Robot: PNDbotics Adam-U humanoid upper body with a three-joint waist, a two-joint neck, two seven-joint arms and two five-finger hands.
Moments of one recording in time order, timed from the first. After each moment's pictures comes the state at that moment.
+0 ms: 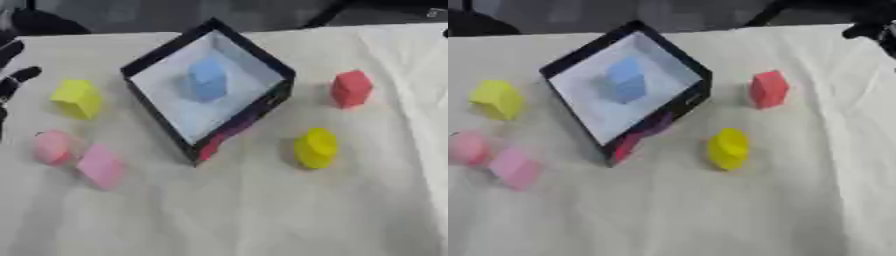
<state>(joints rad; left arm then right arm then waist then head) -0.26 0.28 0.23 -1.98 0.39 0.14 -0.11 -0.41 -0.44 -0.22 -1.90 -0.23 0.12 0.25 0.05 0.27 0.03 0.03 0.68</state>
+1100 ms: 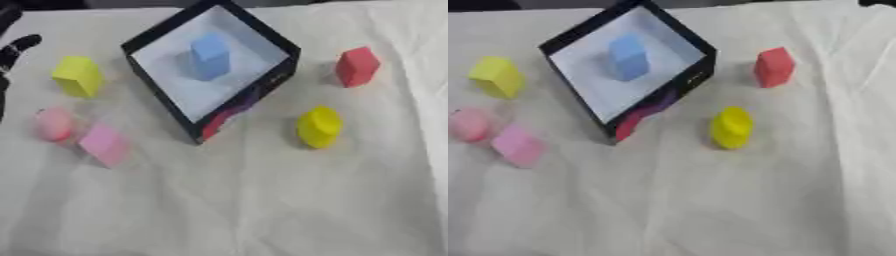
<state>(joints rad) -0.25 0.31 0.23 -1.98 0.41 0.13 -0.11 -0.43 -0.65 -0.15 -1.79 -0.23 -0.03 0.36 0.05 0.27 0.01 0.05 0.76</state>
